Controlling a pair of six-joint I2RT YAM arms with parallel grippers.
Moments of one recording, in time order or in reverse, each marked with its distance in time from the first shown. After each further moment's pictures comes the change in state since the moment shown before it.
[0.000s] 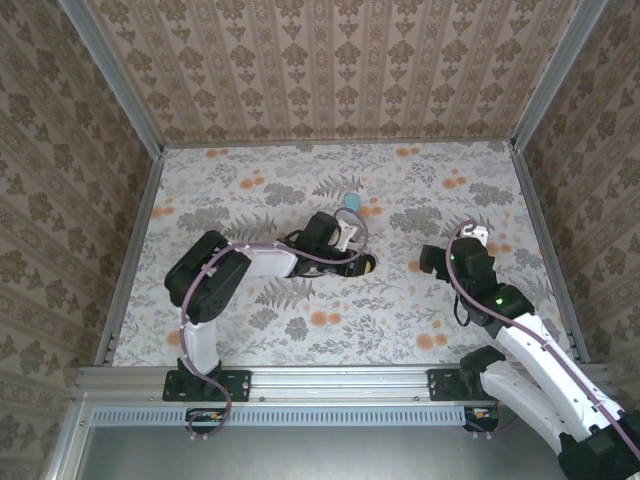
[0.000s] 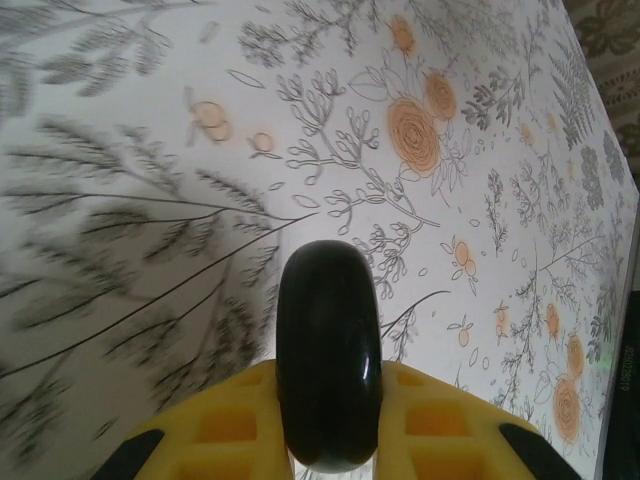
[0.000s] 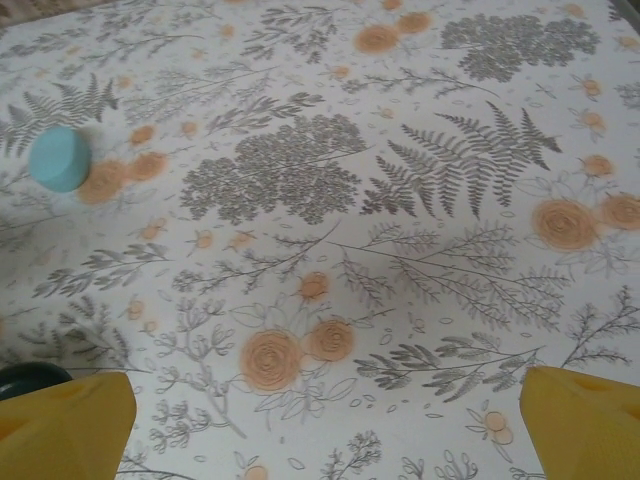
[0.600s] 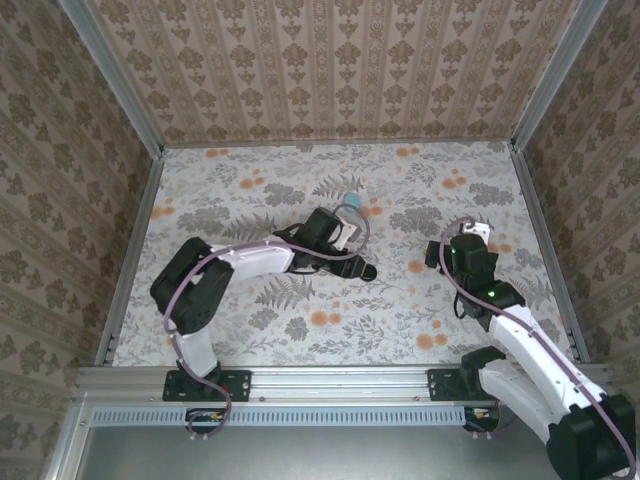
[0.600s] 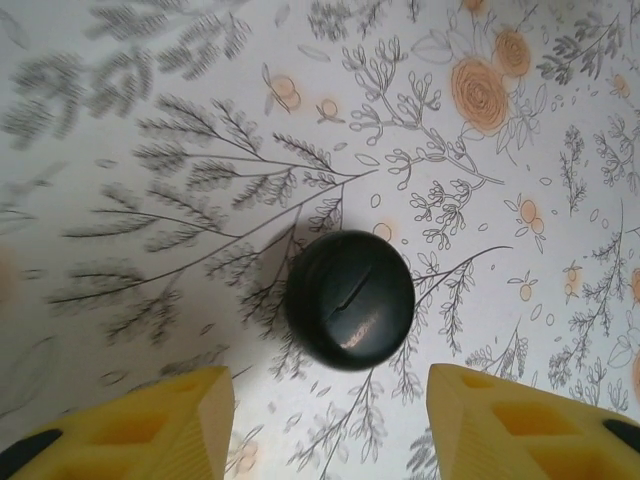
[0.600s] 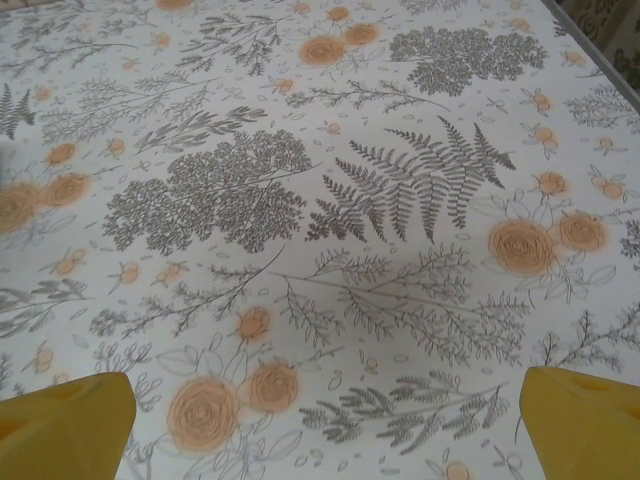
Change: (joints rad) left arm 0.005 -0.154 0.051 -0.335 -0.196 0.165; right arm -0.105 0.120 -0.069 0.212 0.010 -0.092
